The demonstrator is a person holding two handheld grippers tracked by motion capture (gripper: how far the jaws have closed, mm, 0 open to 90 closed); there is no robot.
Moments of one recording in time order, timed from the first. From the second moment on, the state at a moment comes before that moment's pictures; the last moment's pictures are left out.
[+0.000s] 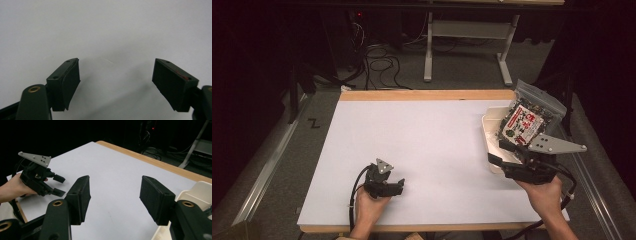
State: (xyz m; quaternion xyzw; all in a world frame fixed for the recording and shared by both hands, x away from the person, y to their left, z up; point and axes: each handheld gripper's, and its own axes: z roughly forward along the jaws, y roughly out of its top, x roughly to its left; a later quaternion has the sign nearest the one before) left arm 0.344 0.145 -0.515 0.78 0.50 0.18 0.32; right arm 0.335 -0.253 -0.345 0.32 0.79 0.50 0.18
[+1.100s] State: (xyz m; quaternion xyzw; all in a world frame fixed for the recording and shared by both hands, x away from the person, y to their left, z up) left arm 0.344 0.144 -0.516 0.78 0.50 0.17 0.32; right arm 0.328 -0.218 -0.380 0.29 0.81 0.49 0.15
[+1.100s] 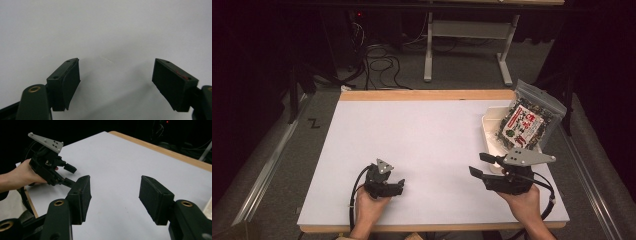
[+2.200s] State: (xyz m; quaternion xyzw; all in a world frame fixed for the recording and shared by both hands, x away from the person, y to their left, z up) left arm 0.343 0.142 -0.515 0.79 0.50 0.18 0.32; right arm 0.356 -0.210 -0.425 0.33 0.82 0.45 0.16
